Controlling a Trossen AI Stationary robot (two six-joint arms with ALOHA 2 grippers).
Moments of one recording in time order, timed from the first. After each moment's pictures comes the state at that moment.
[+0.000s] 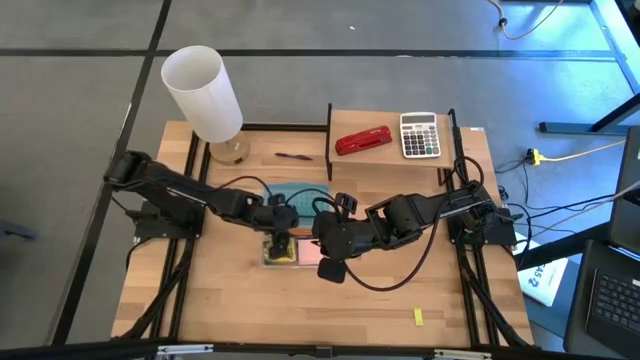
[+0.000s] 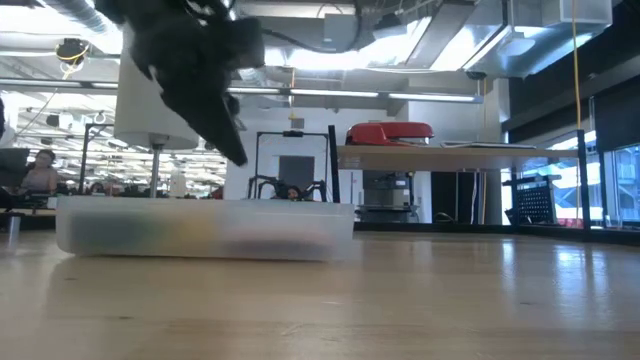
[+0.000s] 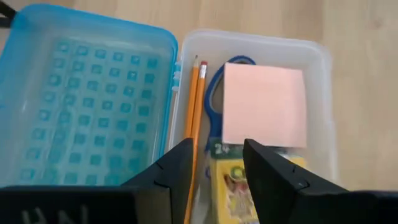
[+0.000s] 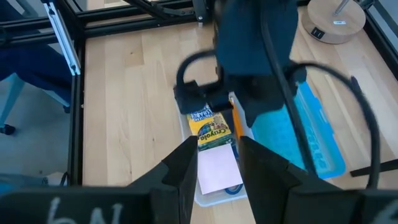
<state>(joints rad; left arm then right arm) -0.18 1.46 0.88 -0.39 -0.15 -0.29 0.38 2.01 2.33 -1.20 0.36 0.47</state>
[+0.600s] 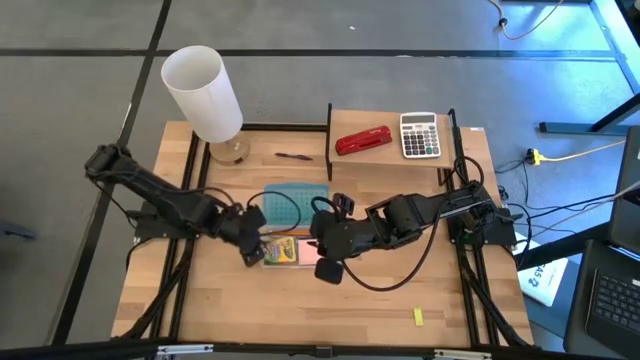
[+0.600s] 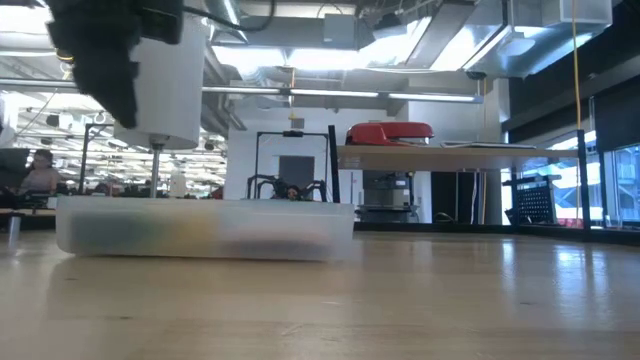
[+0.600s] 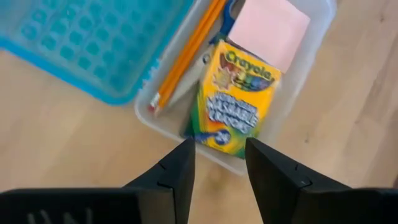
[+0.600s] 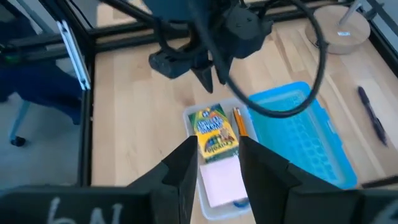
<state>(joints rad) -0.41 1.23 0.88 -0.80 -0.24 -0.97 0.38 2.01 2.33 -1.14 0.36 0.47</state>
